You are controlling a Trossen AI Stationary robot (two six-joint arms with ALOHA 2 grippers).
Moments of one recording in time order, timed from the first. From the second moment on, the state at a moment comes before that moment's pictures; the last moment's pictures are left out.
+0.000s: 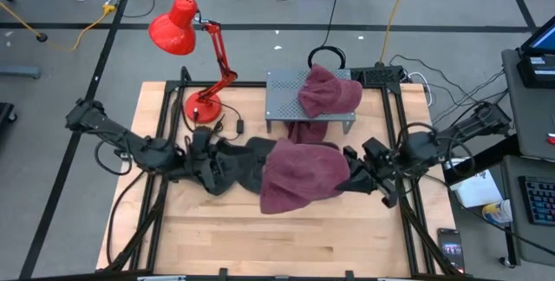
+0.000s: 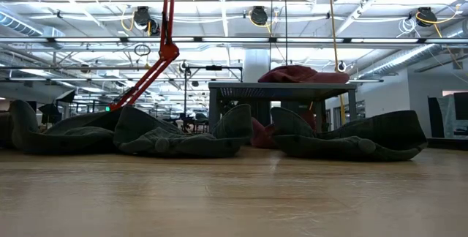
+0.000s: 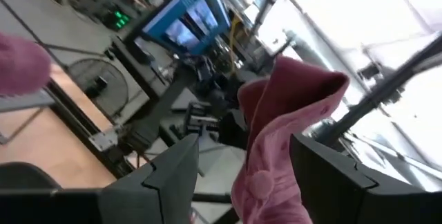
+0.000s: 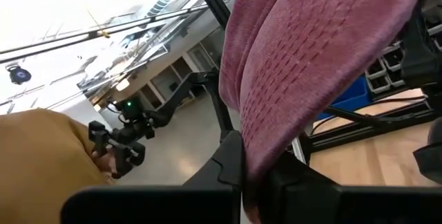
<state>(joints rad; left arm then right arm) -0.47 1.17 0.99 0.43 -0.61 -0.73 0.44 0.96 0.88 0.25 0.01 0.62</state>
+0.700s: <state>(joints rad) -0.46 1.27 0.99 0.54 -0.50 -0.73 0.38 0.98 0.88 0.30 -0.08 0.68</state>
